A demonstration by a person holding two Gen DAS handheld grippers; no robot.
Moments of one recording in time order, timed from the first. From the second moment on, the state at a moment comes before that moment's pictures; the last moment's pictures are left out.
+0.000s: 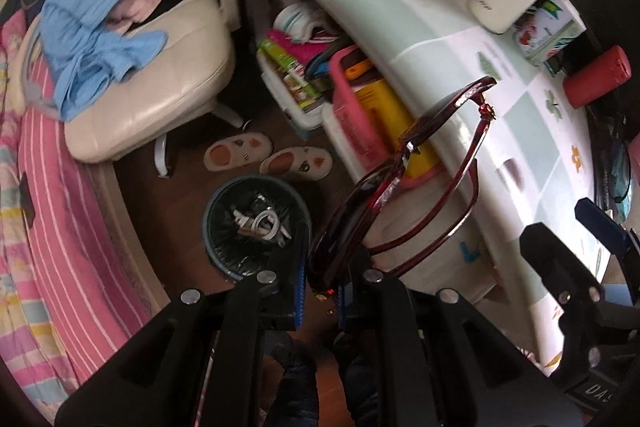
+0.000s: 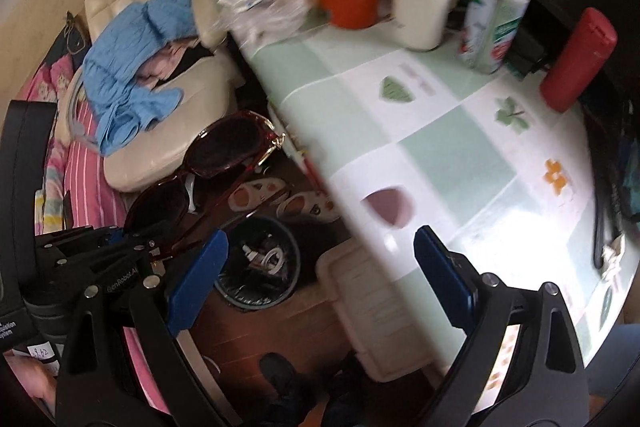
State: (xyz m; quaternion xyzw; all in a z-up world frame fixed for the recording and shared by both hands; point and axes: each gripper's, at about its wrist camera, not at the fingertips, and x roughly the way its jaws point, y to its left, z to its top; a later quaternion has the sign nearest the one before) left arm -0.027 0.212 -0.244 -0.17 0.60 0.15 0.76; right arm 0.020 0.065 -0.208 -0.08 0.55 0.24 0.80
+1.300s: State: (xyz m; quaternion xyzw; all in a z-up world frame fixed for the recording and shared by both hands) left arm -0.128 0.309 -0.492 -0.26 0.63 0.22 0.70; right arm -0.049 0.175 -0.406 -0.16 0.57 0.30 0.75
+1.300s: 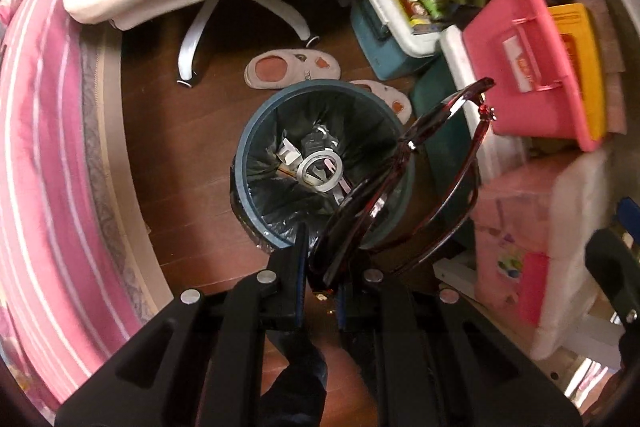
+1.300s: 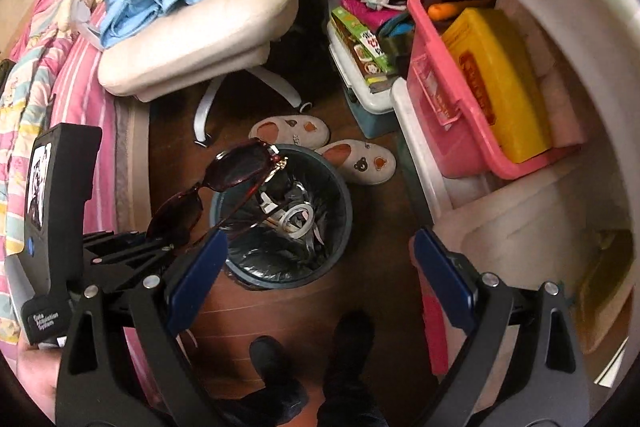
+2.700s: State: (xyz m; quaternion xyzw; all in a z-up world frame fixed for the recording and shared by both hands) left arm -0.089 0.332 -0.564 -0.26 0.64 0.23 0.69; right arm -0.014 0.212 -0.489 -0.18 0.59 0.30 0.73
